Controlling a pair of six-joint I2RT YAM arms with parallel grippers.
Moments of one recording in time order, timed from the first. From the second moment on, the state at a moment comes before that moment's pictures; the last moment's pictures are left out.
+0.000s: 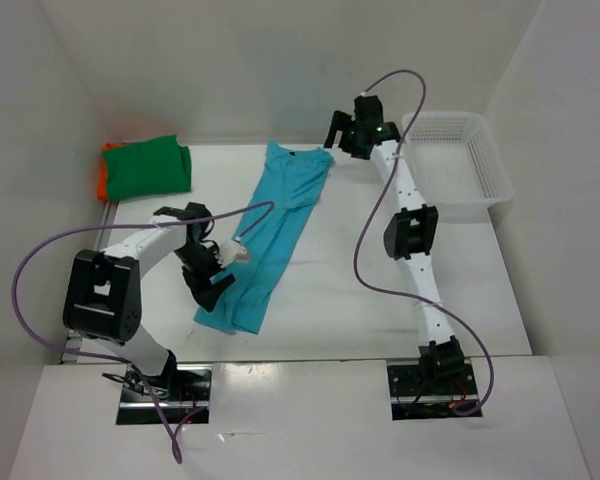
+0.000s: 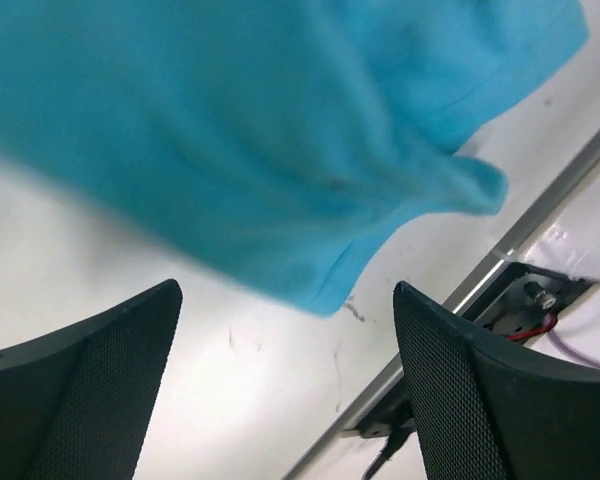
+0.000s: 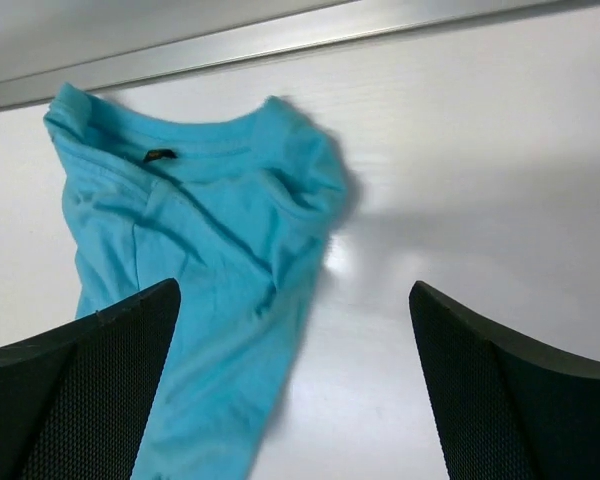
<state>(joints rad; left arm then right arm) -0.22 1.65 1.02 -1.06 0.33 0.85 0.23 2.88 3.04 -0.84 -0.11 0.46</state>
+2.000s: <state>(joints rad) -0.28 1.17 1.02 -0.84 0.22 0.81 0.84 1.64 0.89 -0.55 -0.12 0.88</state>
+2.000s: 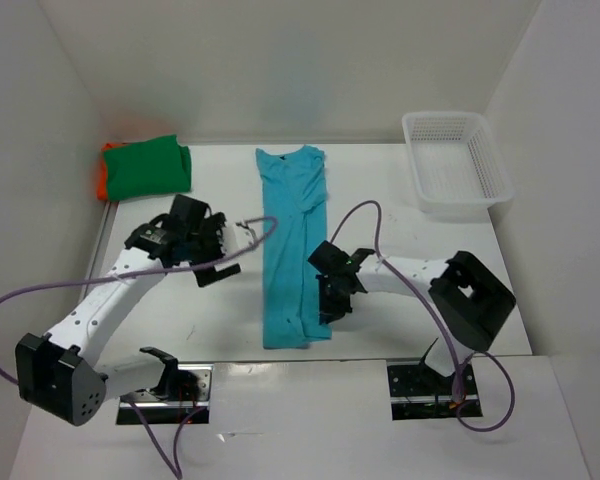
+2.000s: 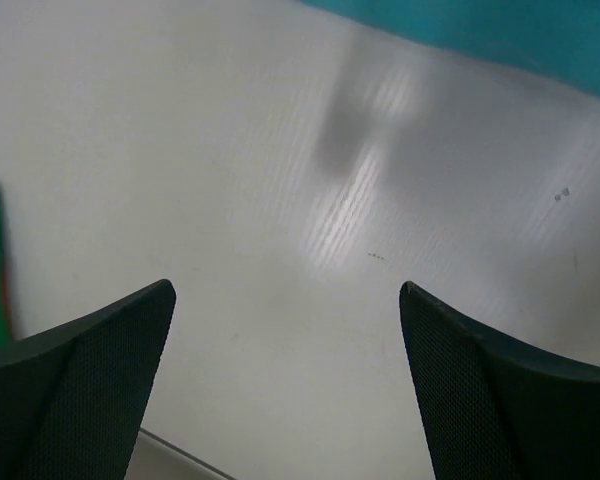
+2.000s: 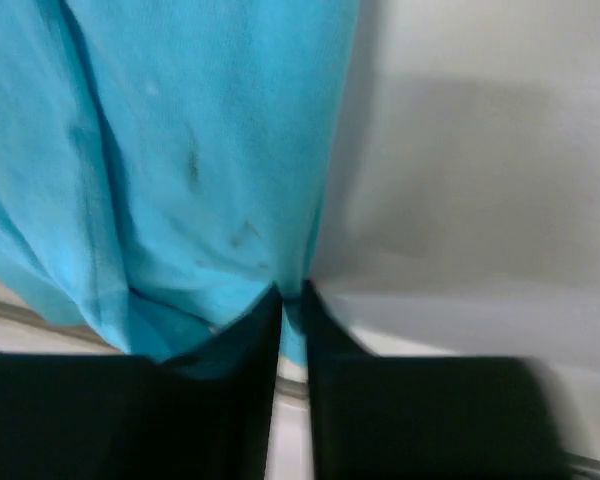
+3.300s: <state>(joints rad) -1.02 1.28 0.58 -0.55 0.38 1.96 0.81 1.45 0.76 -0.58 -0.26 0.82</state>
